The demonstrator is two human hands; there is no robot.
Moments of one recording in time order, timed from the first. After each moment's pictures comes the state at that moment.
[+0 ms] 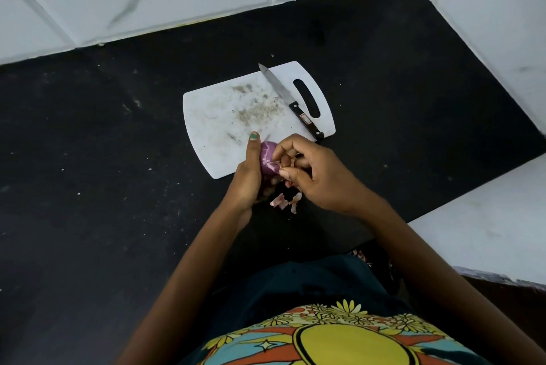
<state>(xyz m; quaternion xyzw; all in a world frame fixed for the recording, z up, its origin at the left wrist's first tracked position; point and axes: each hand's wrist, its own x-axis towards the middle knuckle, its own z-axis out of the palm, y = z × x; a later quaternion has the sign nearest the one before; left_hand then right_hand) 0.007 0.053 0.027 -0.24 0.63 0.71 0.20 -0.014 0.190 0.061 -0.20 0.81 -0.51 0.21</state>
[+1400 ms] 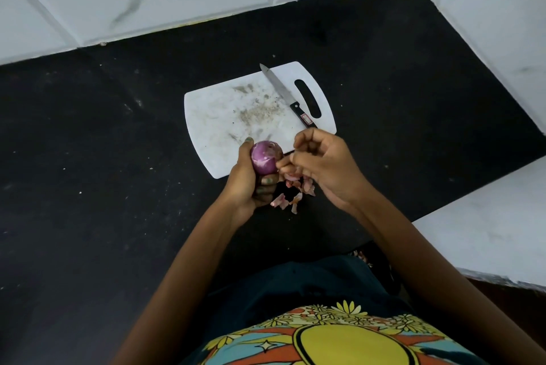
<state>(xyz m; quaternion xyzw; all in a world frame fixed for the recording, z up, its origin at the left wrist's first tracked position) 0.003 0.044 0.026 -0.28 0.48 0.79 0.26 -0.022 0.186 0.059 0.04 0.64 -0.73 0.24</state>
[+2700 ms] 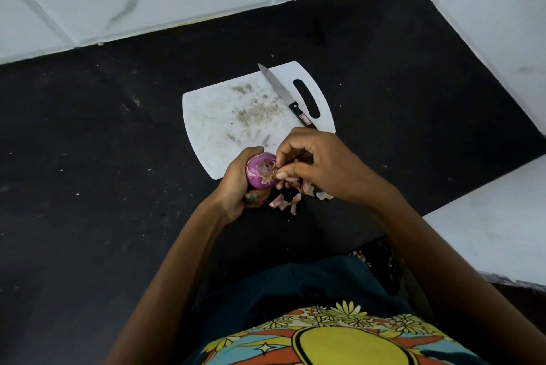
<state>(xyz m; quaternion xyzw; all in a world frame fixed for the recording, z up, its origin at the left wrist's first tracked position) -0.001 0.030 0.015 -0.15 0.50 0.78 0.34 -0.030 0.189 0.083 -0.23 0.83 -0.45 0.22</state>
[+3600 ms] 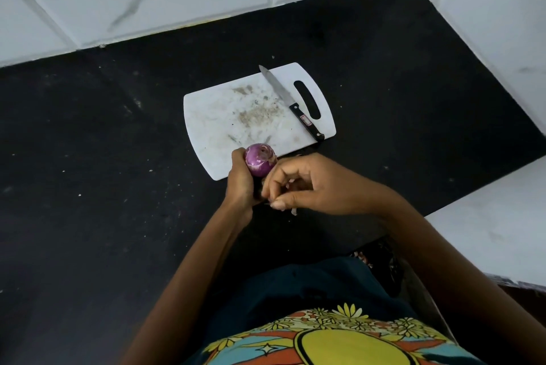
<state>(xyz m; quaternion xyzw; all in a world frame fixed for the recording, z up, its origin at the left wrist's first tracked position) 0.001 0.055 0.025 -0.38 0.53 0.75 0.12 -0.017 0.191 0.082 -0.25 0.75 -0.49 0.37</state>
